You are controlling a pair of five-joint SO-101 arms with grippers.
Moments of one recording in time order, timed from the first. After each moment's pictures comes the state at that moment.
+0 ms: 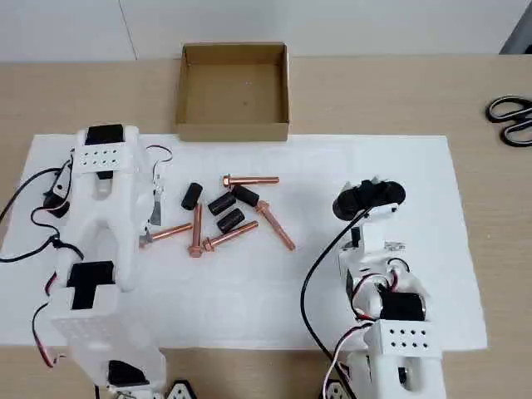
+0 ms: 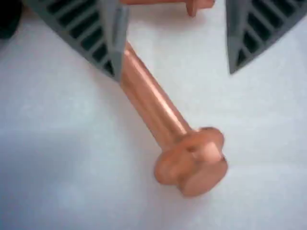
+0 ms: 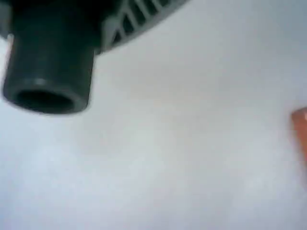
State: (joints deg) left arm -9.4 18.1 -1.9 98.6 81.8; right arm -1.4 -63.2 79.0 43.3 8.8
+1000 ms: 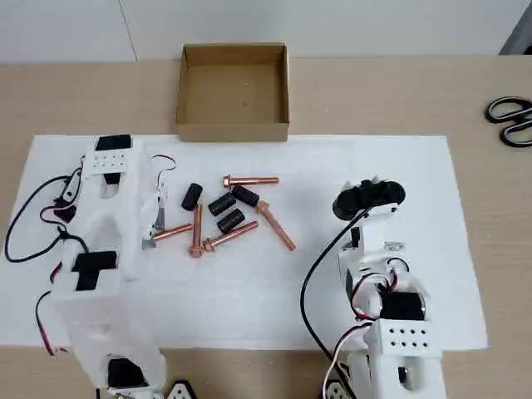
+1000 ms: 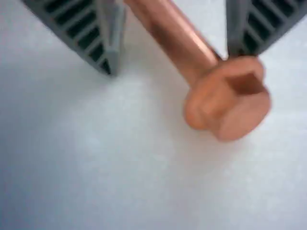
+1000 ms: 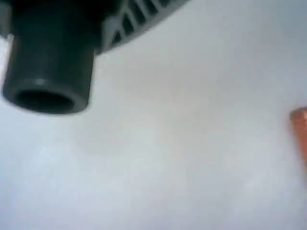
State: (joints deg) left arm -9.2 29.2 -1.5 93.4 81.6; right arm -1.5 -63.2 79.0 43.3 8.8
